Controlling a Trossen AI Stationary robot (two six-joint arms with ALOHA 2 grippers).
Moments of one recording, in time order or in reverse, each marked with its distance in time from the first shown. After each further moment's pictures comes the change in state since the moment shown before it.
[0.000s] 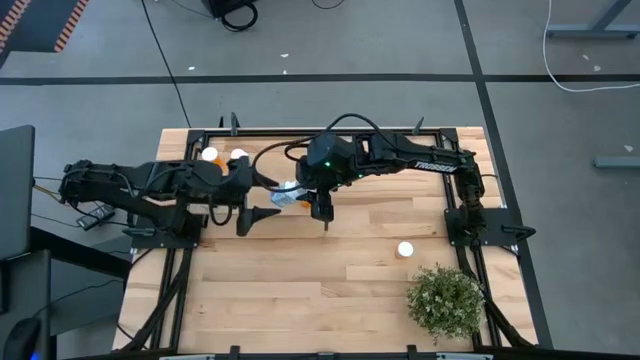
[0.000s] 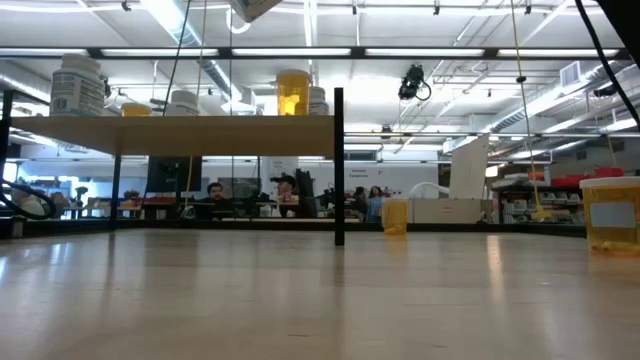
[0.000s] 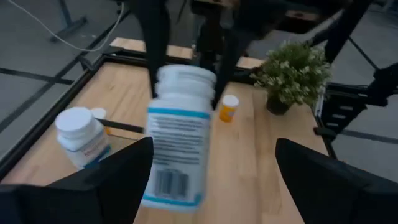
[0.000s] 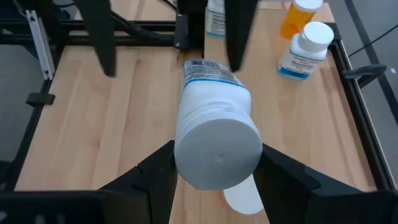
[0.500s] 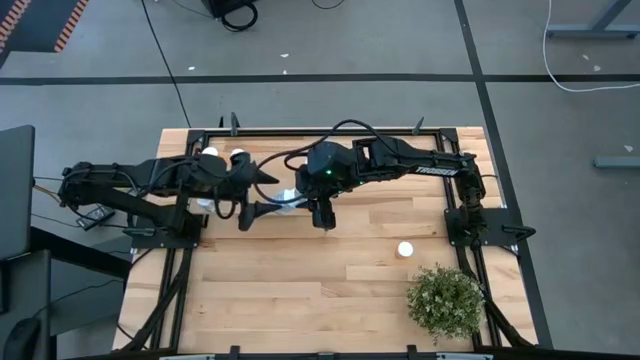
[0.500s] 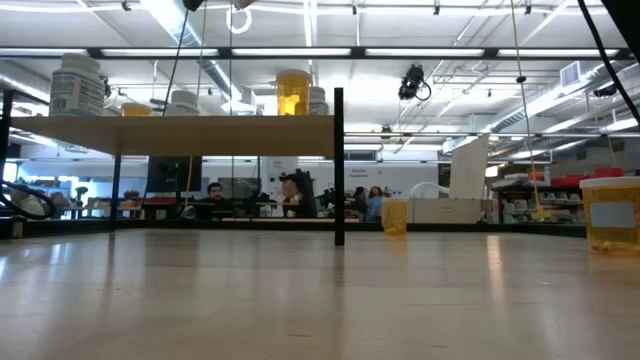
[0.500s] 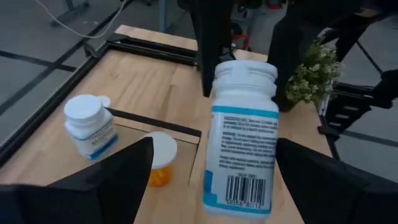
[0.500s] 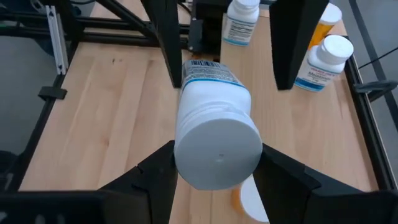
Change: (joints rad) left arm 0.069 0.009 0.002 -0.028 0.068 -0.021; right arm 0.037 0.000 0.000 0.013 0.001 -0.032
